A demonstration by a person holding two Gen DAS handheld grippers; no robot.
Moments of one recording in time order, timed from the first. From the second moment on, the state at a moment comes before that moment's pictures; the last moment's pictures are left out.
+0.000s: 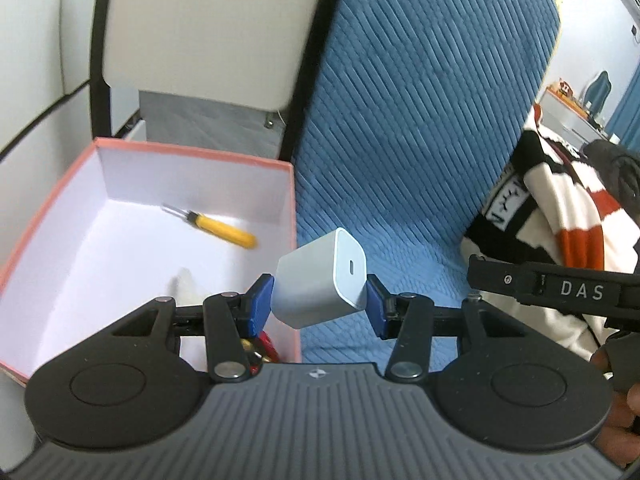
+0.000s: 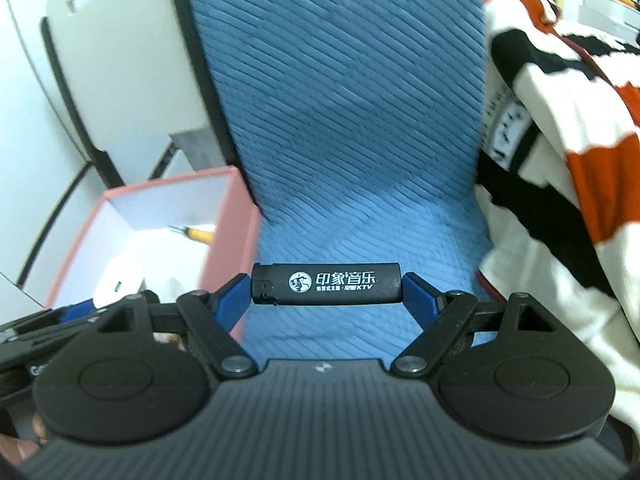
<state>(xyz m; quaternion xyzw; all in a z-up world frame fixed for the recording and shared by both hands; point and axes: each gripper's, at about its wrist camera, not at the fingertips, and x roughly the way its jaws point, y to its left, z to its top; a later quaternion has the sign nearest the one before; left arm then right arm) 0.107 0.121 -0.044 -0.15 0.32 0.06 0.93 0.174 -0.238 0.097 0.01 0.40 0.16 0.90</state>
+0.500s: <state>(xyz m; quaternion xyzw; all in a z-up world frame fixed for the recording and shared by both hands) 0.086 0.241 -0.029 -0.16 0.31 0.13 0.93 0.173 -0.115 0.109 -0.02 0.38 0.26 0.89</state>
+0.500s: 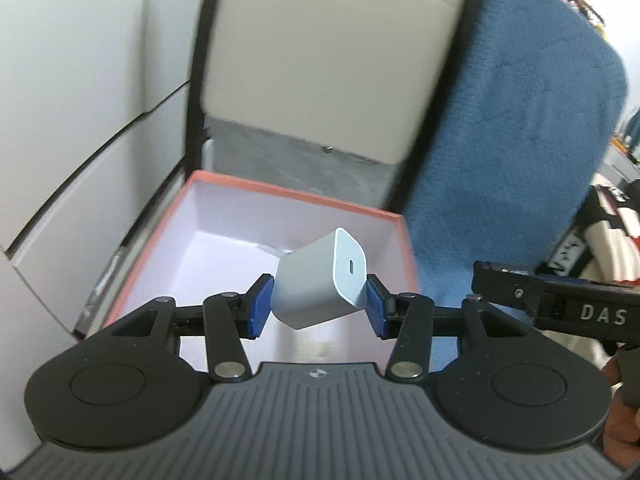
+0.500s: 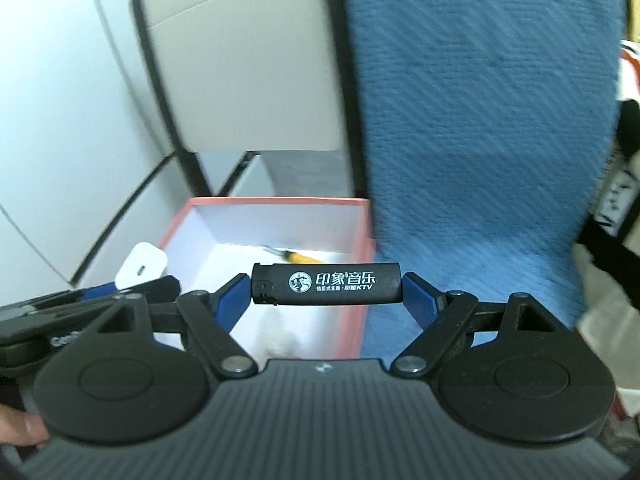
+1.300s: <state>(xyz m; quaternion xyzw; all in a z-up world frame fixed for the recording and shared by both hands) 0.101 0.317 -0.142 -0.19 0.42 0.15 0.87 0.192 -0.034 0.005 -0.09 0.47 0.30 0.82</state>
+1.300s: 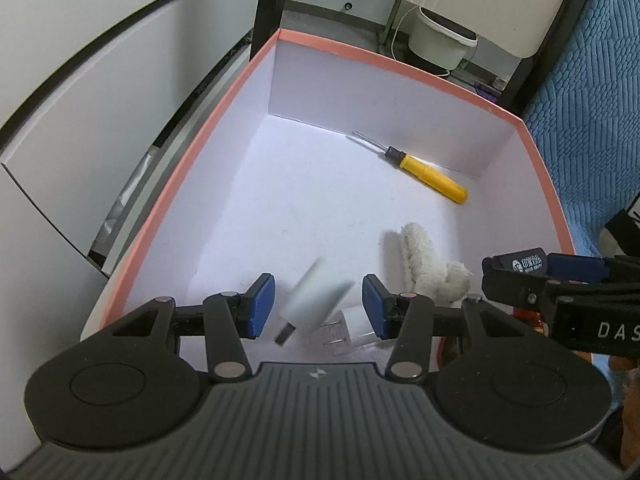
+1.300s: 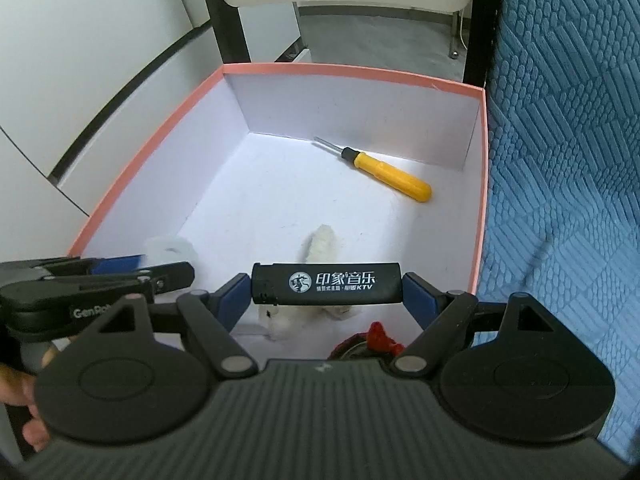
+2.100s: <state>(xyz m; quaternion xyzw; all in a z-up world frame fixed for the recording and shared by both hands) 0.016 0.259 -0.019 -0.17 0.34 0.17 0.91 0.152 -0.099 0.106 -0.04 0.40 0.33 0.86</state>
